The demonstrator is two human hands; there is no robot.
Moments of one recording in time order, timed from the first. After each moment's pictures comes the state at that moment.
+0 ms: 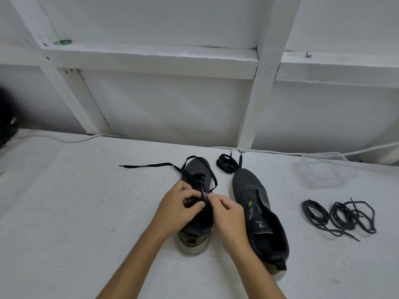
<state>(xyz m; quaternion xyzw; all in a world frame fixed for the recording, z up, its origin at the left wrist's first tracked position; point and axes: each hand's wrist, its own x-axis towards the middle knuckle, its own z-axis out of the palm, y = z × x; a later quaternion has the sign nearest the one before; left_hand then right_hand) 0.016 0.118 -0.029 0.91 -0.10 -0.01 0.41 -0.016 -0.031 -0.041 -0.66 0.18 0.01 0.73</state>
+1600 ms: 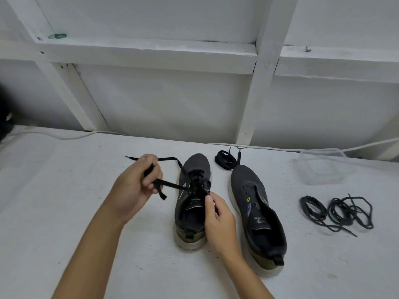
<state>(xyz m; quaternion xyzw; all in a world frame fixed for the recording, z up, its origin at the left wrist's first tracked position) 0.020 0.166 0.051 0.60 0.02 -0.11 0.79 -0.034 -0.018 -0.056 -0.73 0.10 -0.05 0.68</state>
